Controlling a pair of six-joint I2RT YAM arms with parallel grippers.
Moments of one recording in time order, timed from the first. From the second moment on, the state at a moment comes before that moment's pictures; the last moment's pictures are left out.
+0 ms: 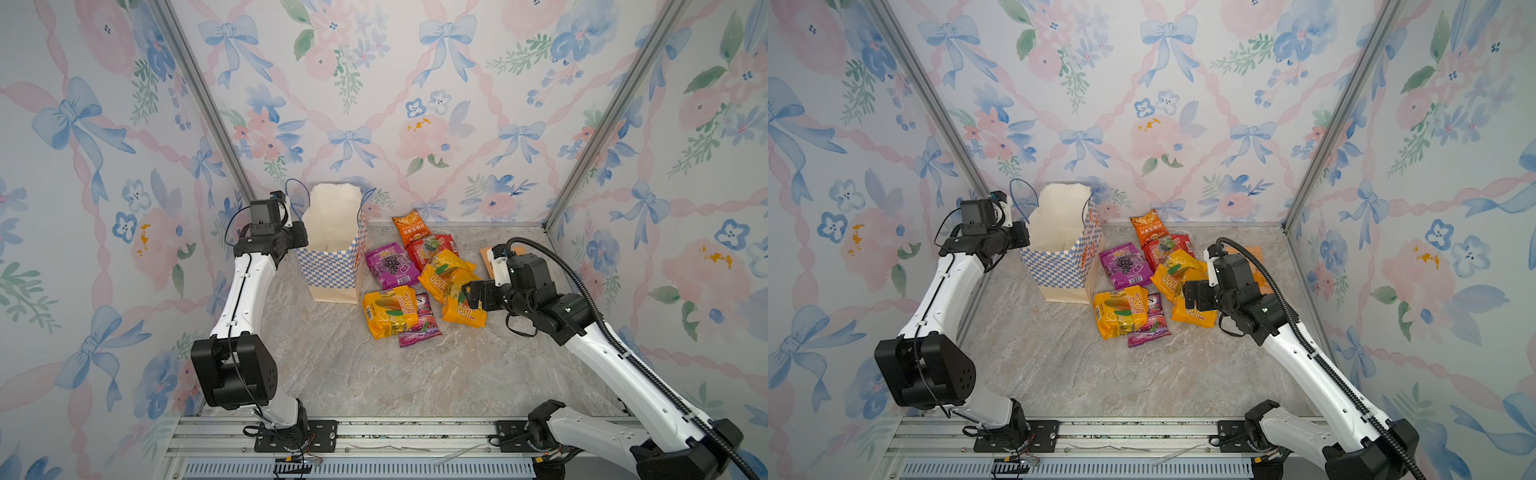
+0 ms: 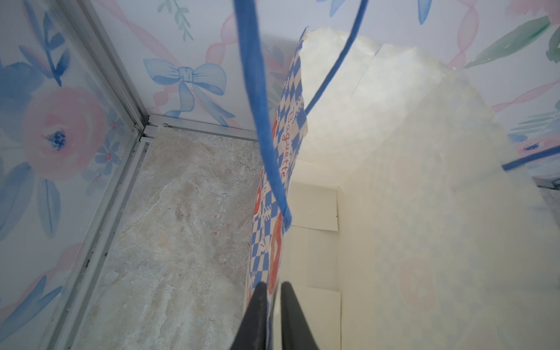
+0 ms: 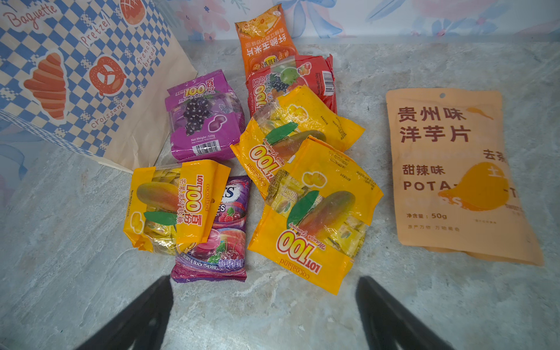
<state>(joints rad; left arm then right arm) 0.10 1.57 1.50 -0.56 0.14 -0.11 0.50 1.09 1.10 -0.72 0.06 0.30</state>
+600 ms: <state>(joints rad) 0.10 1.53 1.43 -0.56 0.17 -0.13 0.51 1.23 1.10 -0.68 -0.12 0.35</state>
